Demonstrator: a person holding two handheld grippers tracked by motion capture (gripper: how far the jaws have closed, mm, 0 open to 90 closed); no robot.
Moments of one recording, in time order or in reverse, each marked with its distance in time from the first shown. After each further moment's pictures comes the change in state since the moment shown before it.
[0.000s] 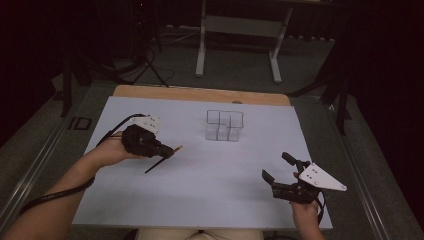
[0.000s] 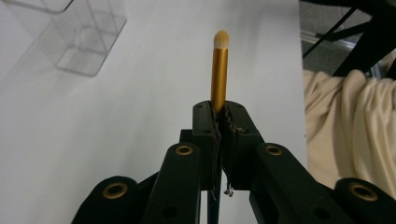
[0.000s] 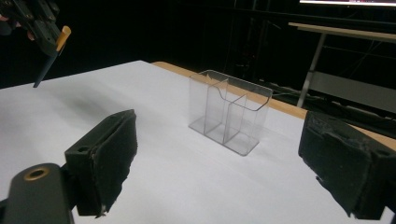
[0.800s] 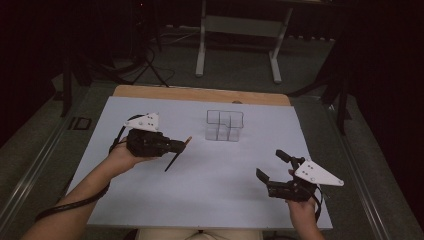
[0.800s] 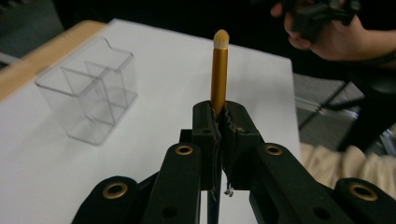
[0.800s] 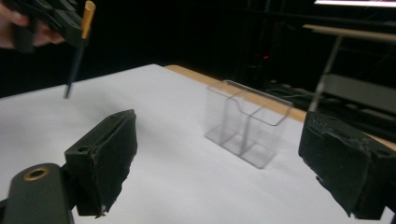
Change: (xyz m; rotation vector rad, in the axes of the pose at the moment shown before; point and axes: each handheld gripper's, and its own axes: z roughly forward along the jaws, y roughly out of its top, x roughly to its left) left arm -0.021 0.011 0.002 -0.313 0.070 -0.037; right arm 0.012 0.023 0.007 0.014 0.070 0.024
